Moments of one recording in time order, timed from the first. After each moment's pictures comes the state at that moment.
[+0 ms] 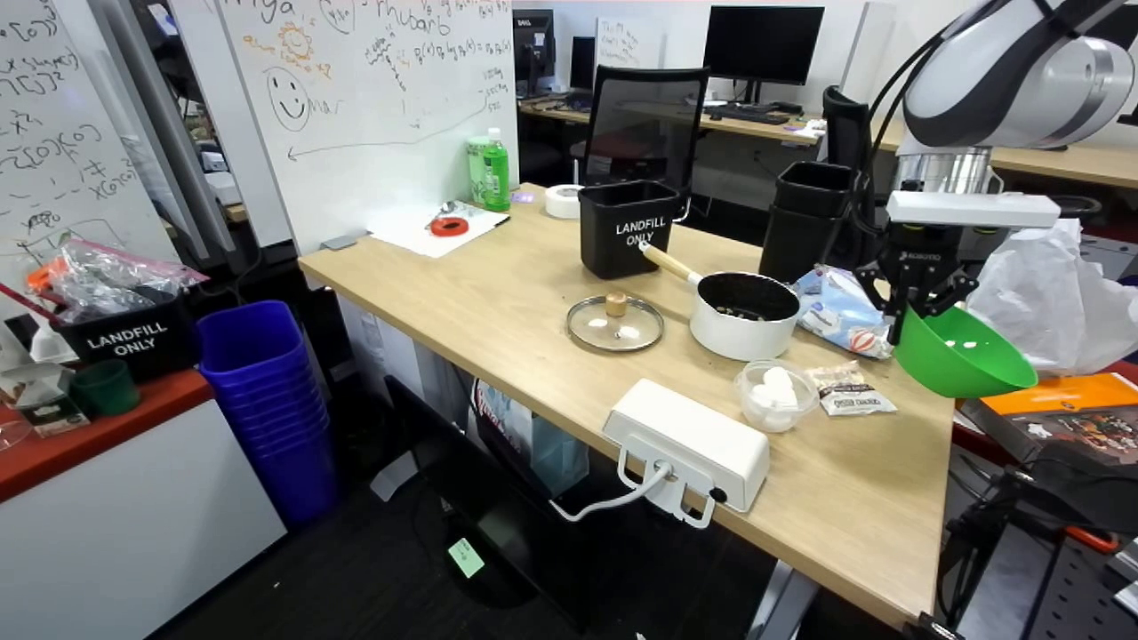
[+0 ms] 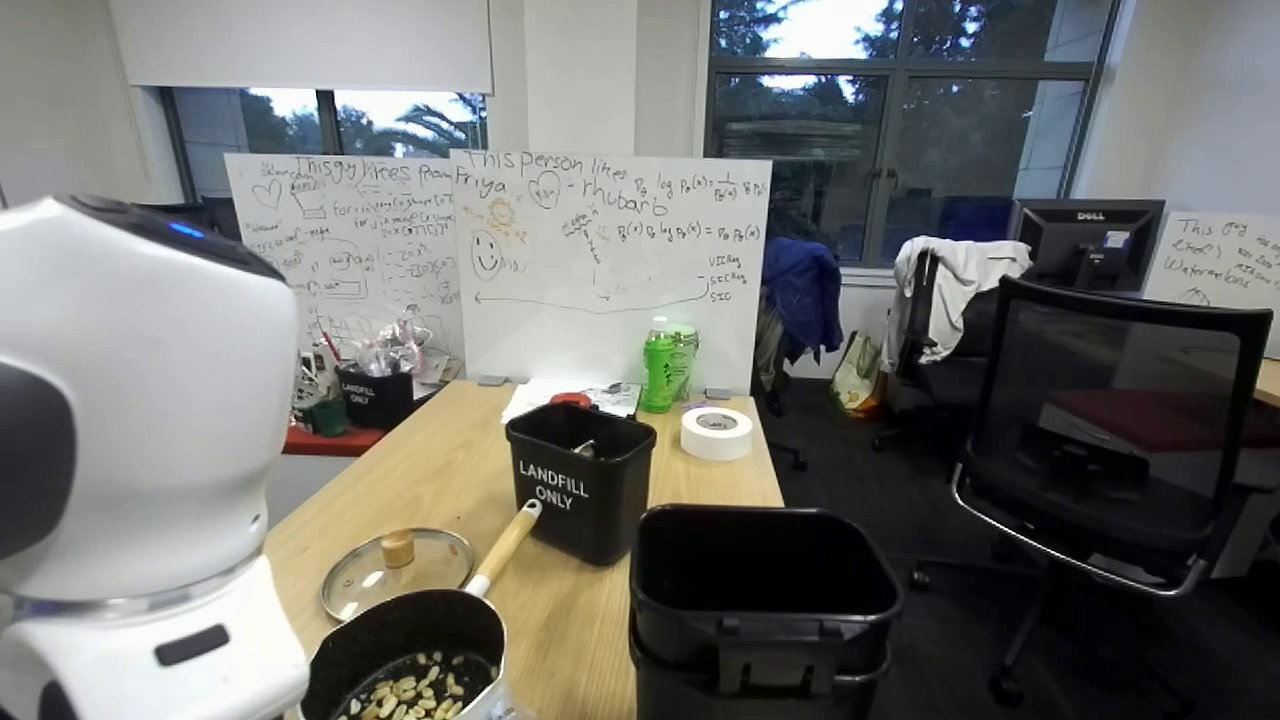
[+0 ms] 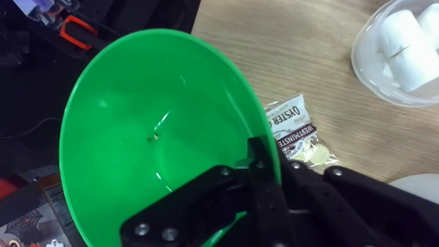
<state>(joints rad) -0.17 0.06 -0.20 -2.50 0.14 2.28 0.53</state>
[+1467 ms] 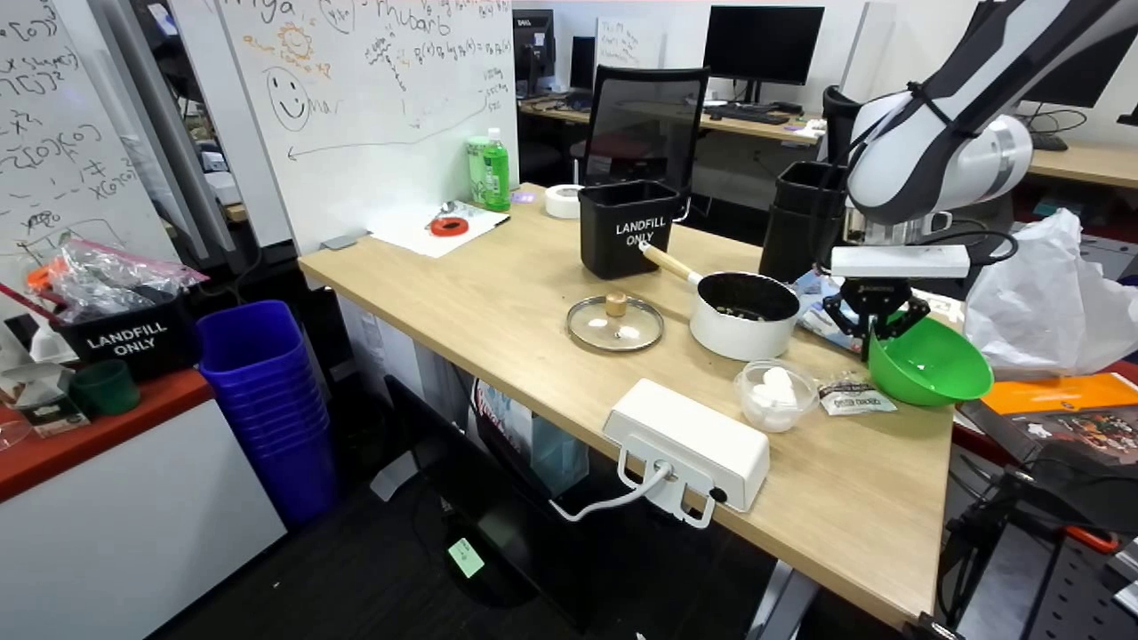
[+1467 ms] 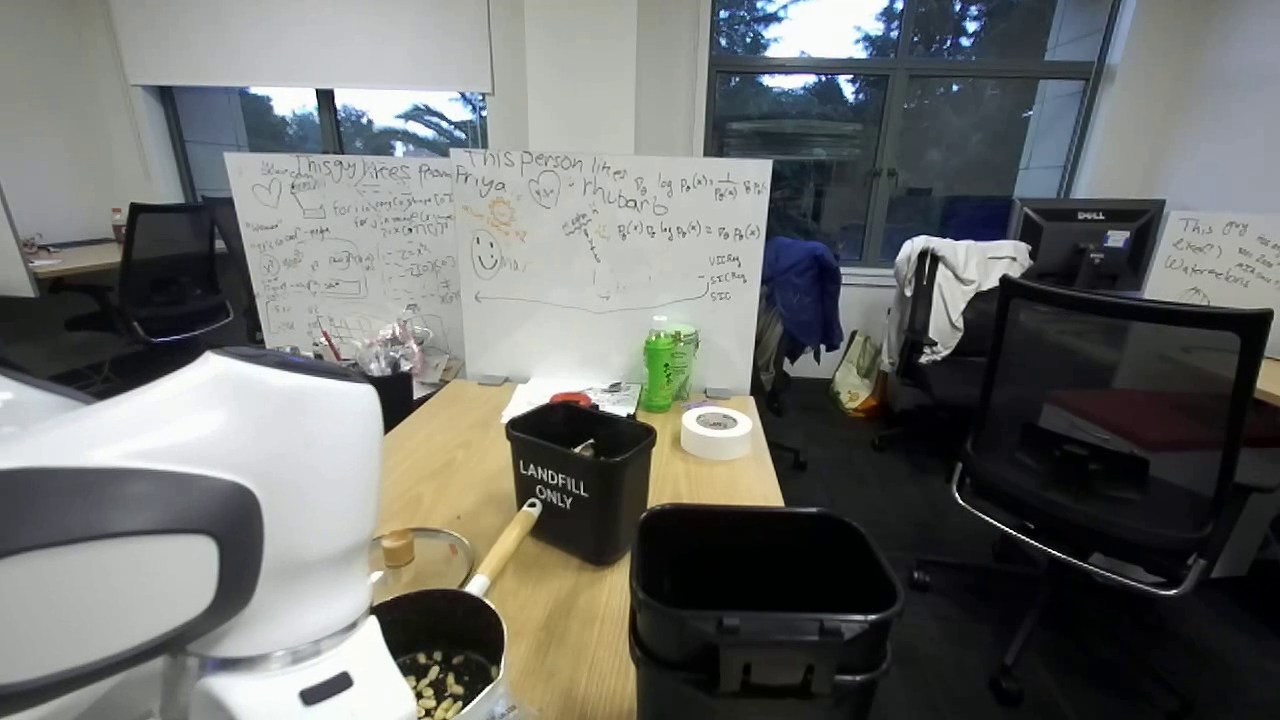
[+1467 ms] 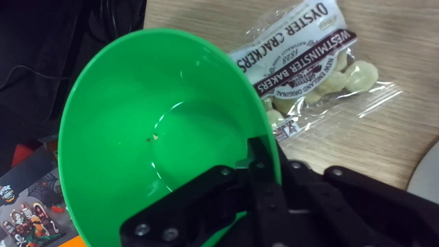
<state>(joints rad) -0.11 0.33 -0.26 -2.37 0.00 2.45 0.74</state>
